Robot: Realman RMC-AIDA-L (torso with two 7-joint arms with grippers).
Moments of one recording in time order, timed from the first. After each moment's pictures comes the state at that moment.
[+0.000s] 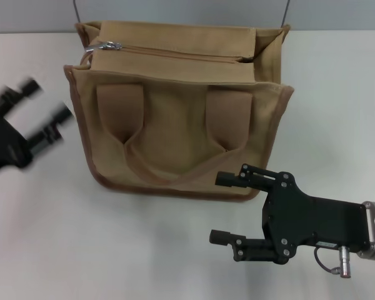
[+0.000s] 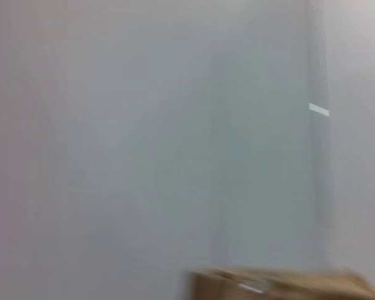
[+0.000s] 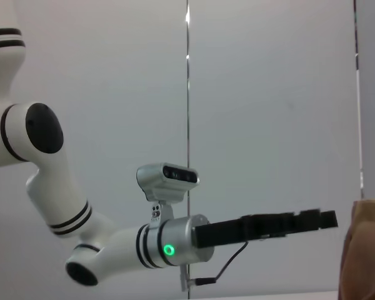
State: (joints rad) left arm -0.31 -2.07 0.27 0.34 1.74 1.79 -0.79; right arm 0.39 2.09 -1.26 -0.33 -1.36 -1.74 0.68
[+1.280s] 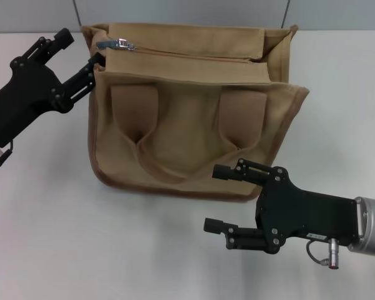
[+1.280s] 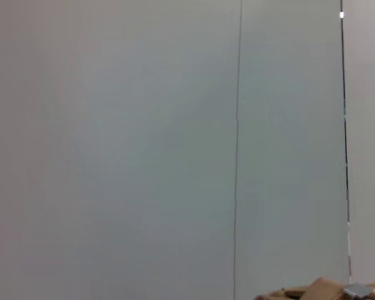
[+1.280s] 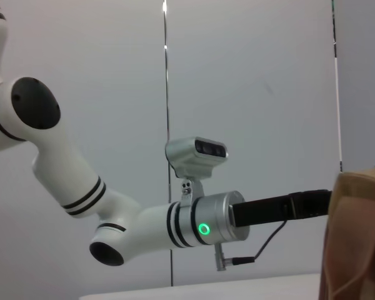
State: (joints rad) left arm -0.47 -2.08 0.38 0.30 1.63 1.60 -0.76; right arm 0.43 2.09 -1.25 -0.26 -1.34 -1.68 0.67
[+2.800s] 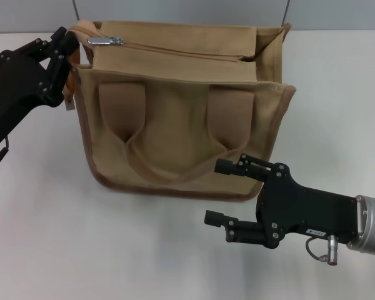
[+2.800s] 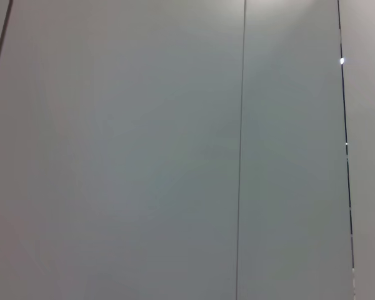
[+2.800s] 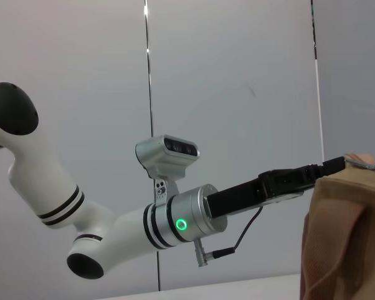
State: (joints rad) left arm -0.46 -2.08 0.37 0.25 1.56 1.68 -0.75; right arm 0.43 2.09 -1.24 -0.23 -1.32 -1.67 0.67
